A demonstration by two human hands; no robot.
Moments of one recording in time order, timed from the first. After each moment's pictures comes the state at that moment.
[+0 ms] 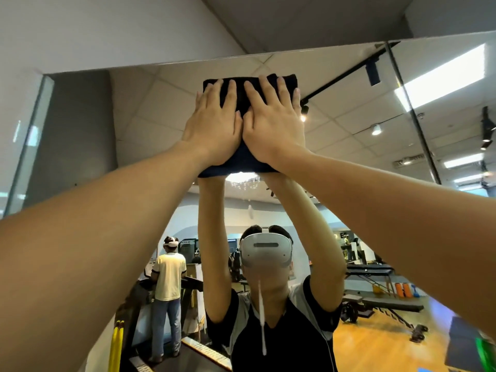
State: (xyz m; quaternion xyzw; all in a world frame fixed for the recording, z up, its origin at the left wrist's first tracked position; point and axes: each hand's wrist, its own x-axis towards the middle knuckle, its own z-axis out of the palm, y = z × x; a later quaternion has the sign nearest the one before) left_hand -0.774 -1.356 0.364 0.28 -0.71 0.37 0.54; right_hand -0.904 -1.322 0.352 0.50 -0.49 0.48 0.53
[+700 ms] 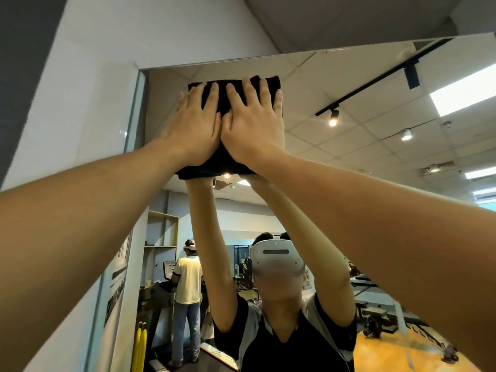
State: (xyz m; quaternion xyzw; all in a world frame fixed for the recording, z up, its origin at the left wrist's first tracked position) left_hand -0.570 -1.432 0.363 0.32 -0.69 0.39 0.52; right_hand -0.701 -1.409 0.358 0.51 -0.47 0.48 0.54
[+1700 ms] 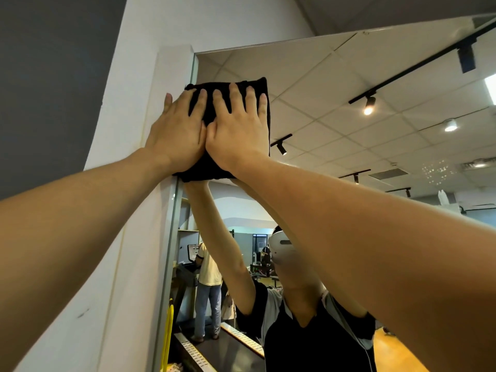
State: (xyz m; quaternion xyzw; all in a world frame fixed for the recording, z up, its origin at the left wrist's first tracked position) left_hand -0.453 -1.483 0.332 0.35 -0.65 0.44 0.51; right_hand -0.586 -1.453 0.327 0.55 -0.46 0.46 0.53
